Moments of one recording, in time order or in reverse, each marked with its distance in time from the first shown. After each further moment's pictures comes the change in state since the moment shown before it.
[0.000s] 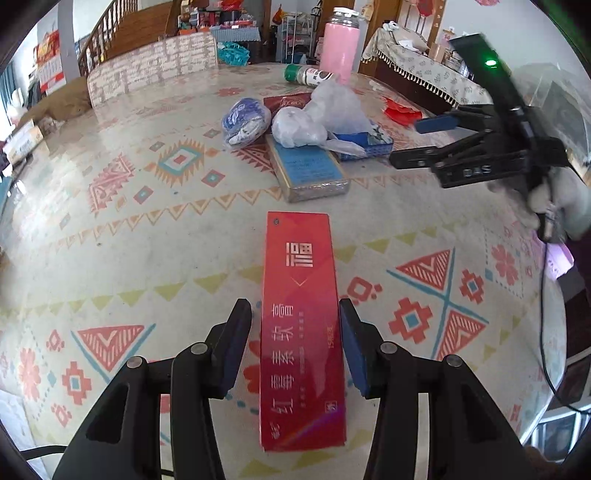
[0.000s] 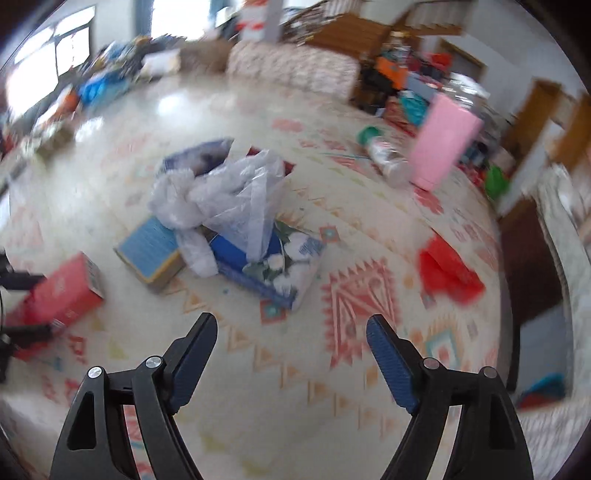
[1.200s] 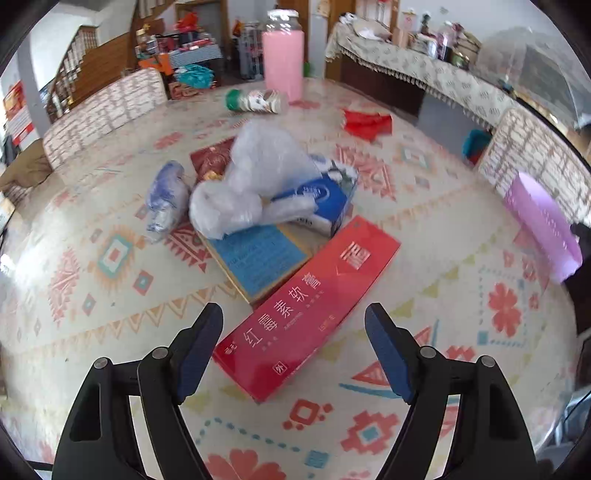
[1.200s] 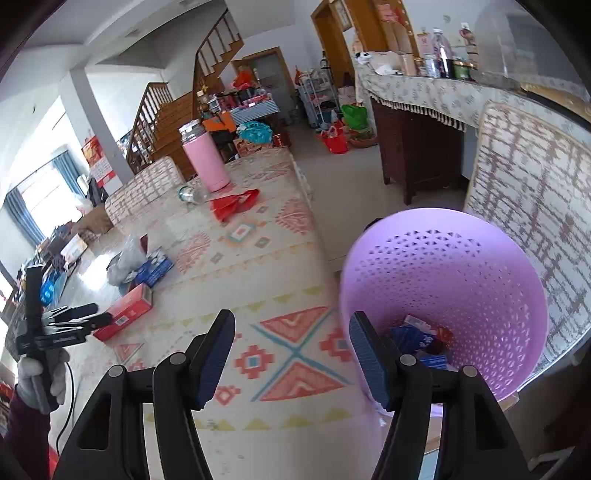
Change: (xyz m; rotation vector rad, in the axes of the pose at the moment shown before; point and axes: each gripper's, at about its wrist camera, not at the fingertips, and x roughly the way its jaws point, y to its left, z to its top) left arm 0.038 -0.059 0.064 0.199 -0.022 0.002; right arm -0.183 -0.078 -0.250 0.842 -0.284 -0.106
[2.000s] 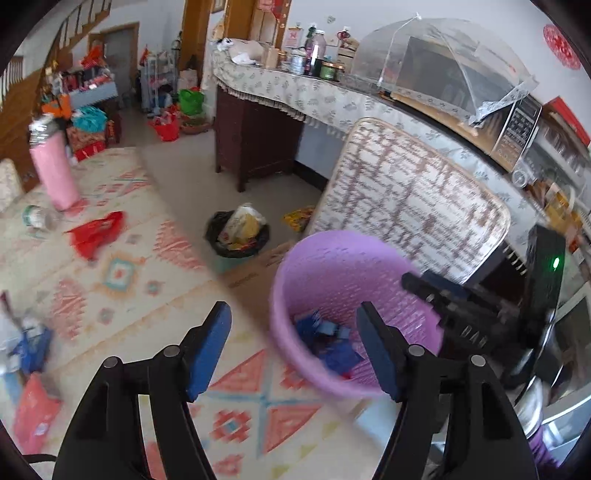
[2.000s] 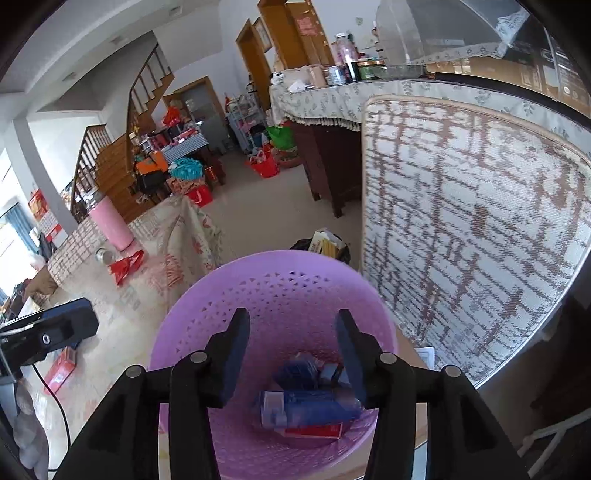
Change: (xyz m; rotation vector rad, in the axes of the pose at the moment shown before) left arm -0.016 -0.285 0.104 0.133 -0.109 -0.300; right arm -0.023 -0.151 0.024 0.180 -0.097 -0.183
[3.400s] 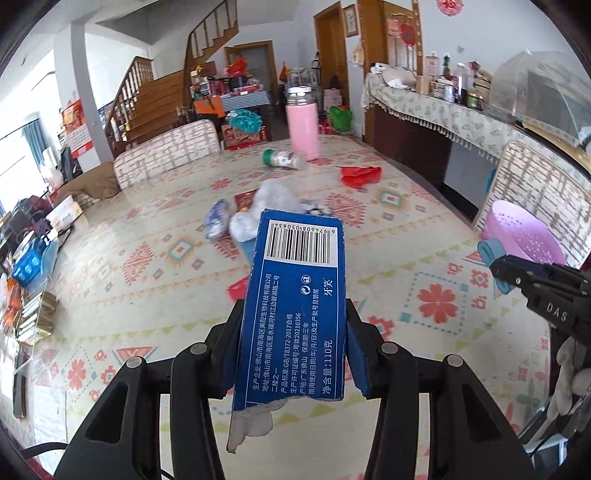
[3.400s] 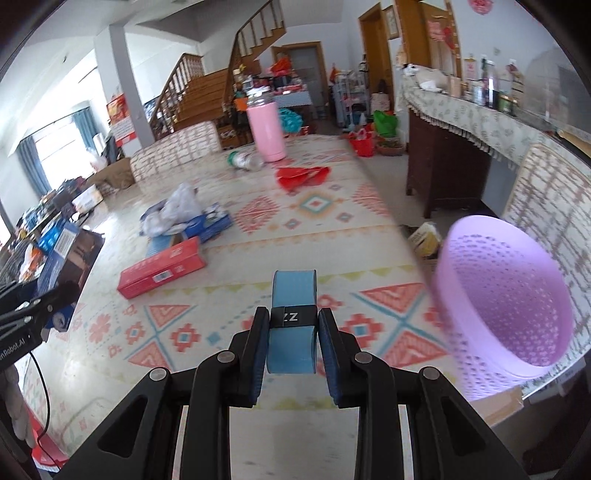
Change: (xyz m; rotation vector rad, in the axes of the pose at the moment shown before) left arm -0.174 0.141 -0.161 -0.171 -0.092 0.520; right arm -0.025 0.231 -0.105 -0.340 0.096 0.174
